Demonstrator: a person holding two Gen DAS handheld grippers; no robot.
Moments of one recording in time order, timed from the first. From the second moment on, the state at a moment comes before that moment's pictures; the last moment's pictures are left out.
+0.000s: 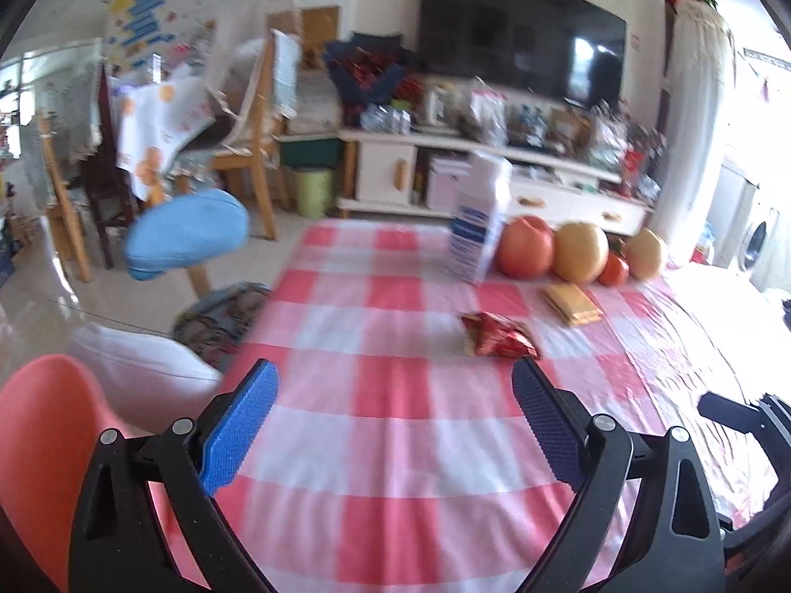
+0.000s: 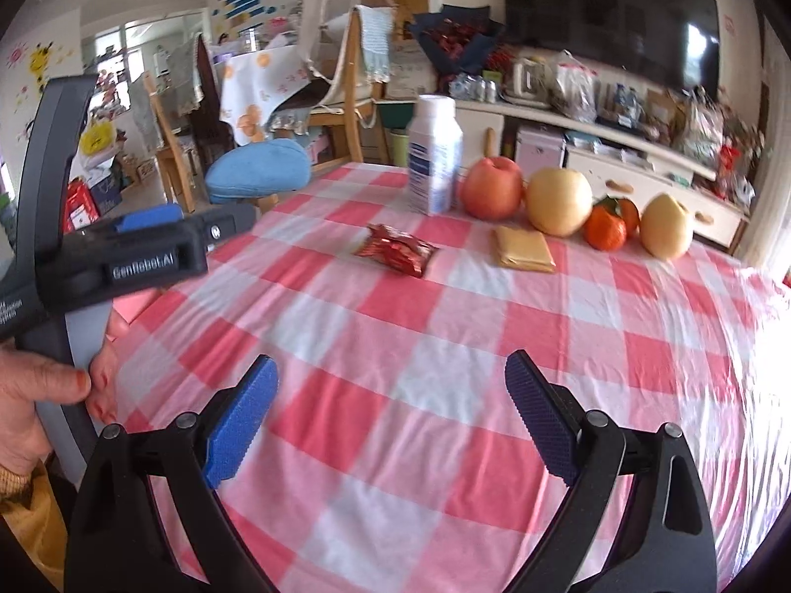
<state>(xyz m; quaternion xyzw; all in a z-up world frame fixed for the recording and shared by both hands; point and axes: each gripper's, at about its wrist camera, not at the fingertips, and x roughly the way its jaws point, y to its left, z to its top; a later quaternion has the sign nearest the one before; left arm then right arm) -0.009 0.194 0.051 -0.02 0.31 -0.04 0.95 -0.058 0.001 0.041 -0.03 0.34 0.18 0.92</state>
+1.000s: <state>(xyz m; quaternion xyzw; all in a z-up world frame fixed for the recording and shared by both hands) 0.122 0.148 -0.011 -0.12 0.42 -0.11 0.89 0.135 -0.046 0.005 -0.01 0.42 0.13 0.90</state>
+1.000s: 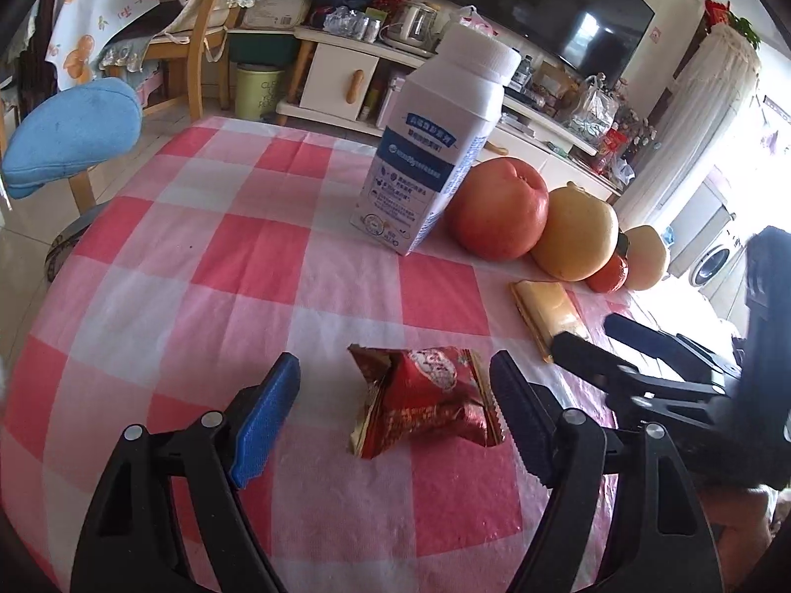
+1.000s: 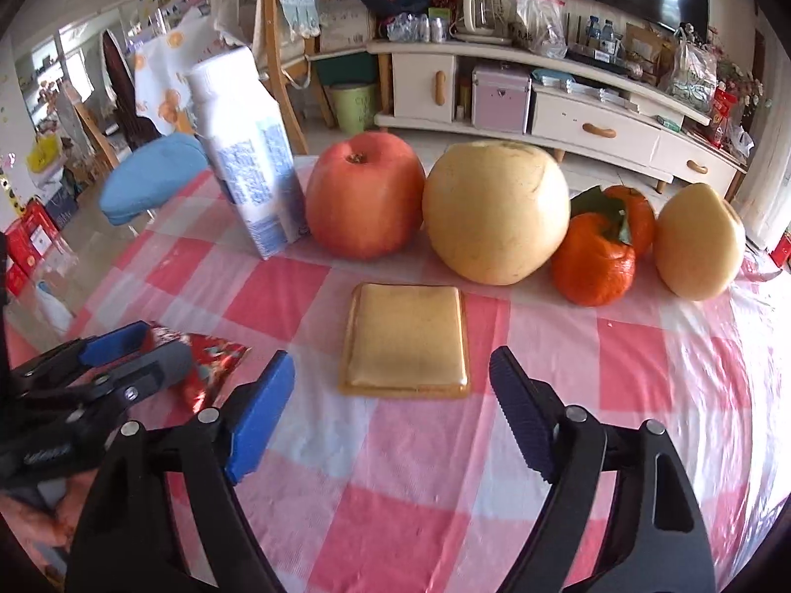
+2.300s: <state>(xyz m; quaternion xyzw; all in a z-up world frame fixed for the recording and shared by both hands) 0.085 0.136 -0.006 -0.12 0.40 -0.12 0.90 0.044 -0.058 -0.004 -0.03 0.41 0.12 0.90</state>
